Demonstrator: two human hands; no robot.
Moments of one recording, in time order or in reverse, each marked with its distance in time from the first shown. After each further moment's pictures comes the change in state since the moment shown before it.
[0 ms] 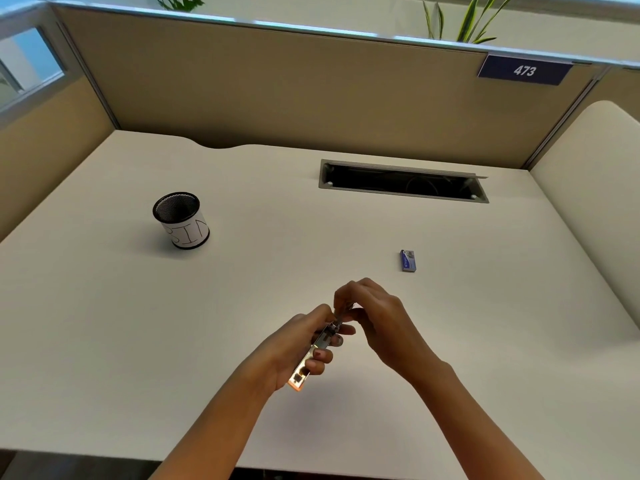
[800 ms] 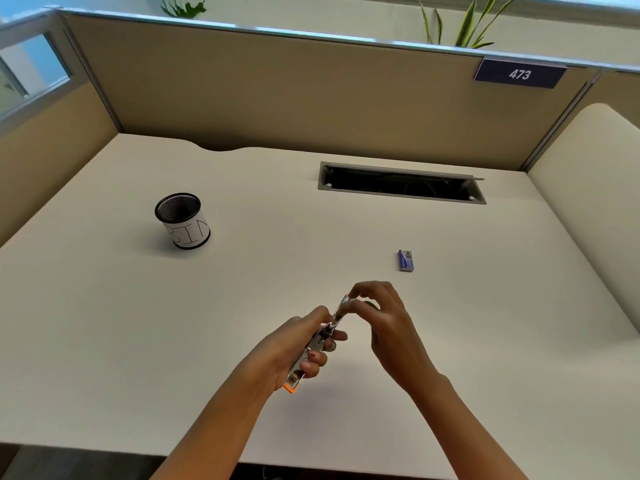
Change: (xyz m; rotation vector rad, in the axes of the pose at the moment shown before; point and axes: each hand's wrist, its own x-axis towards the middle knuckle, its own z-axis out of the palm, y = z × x) left_hand -0.004 -0.003 0.007 -0.006 0.104 -0.080; right_hand -0.026 0.013 0.010 -0.254 0.135 0.014
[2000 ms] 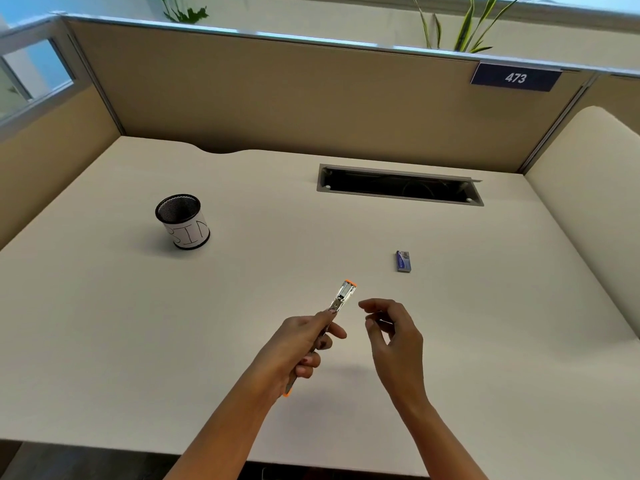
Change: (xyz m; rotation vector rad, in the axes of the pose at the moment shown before) left_hand -0.010 -0.007 0.011 0.124 0.138 0.178; right_hand -0.026 -0.015 0.010 0.515 0.251 0.581
